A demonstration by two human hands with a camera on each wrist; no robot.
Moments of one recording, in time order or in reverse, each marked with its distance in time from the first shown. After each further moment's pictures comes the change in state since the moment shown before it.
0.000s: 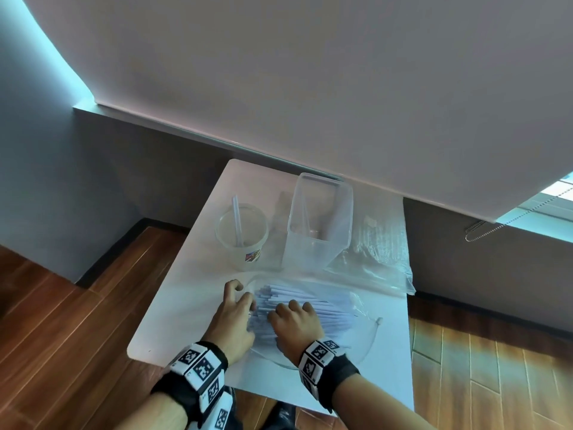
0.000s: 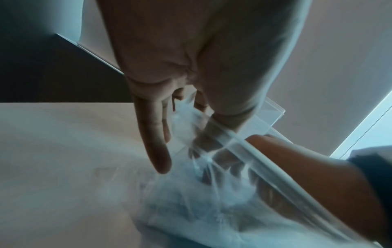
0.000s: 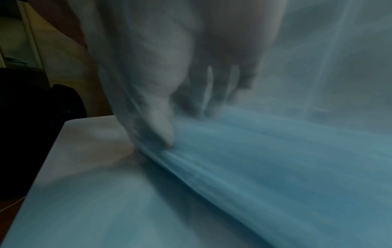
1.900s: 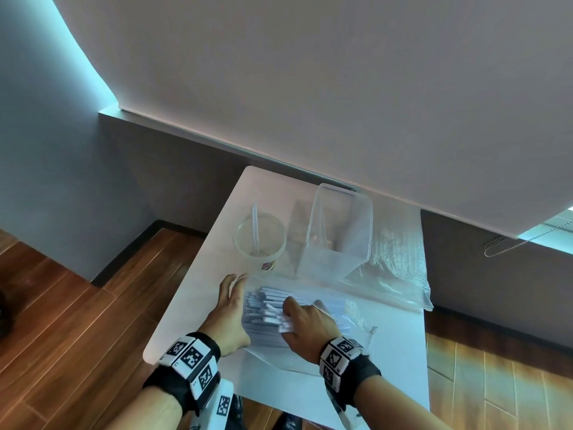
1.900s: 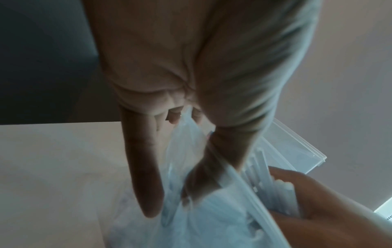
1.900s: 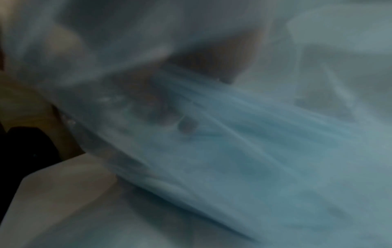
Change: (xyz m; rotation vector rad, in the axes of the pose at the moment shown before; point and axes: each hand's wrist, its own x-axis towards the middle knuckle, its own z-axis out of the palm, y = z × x) left_hand 0.017 -0.029 -0.029 -0.124 -0.073 -0.054; right_hand 0.014 0.016 -0.016 0.323 0.119 -0.052
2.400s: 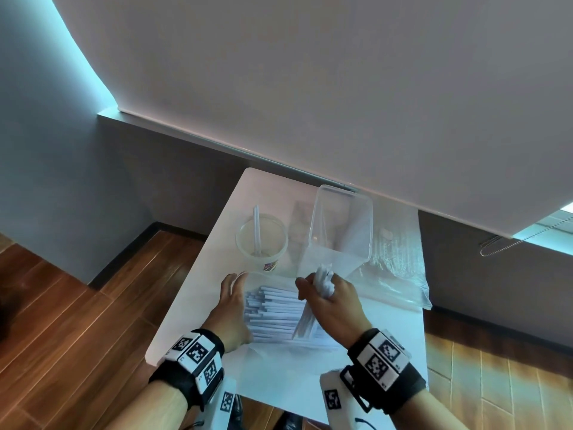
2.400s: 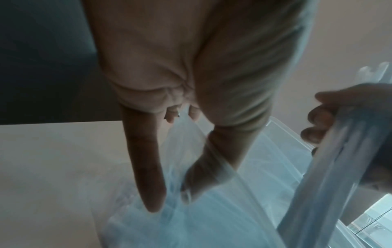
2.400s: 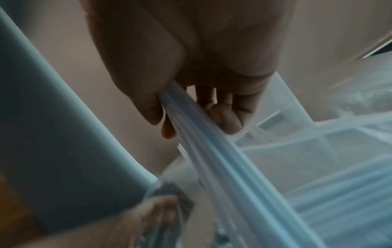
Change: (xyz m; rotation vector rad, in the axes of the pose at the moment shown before) left_hand 0.004 0.002 -0.005 -0.009 0.018 -0.016; right_hand -0.014 -0.023 -0.089 0.674 0.344 0.282
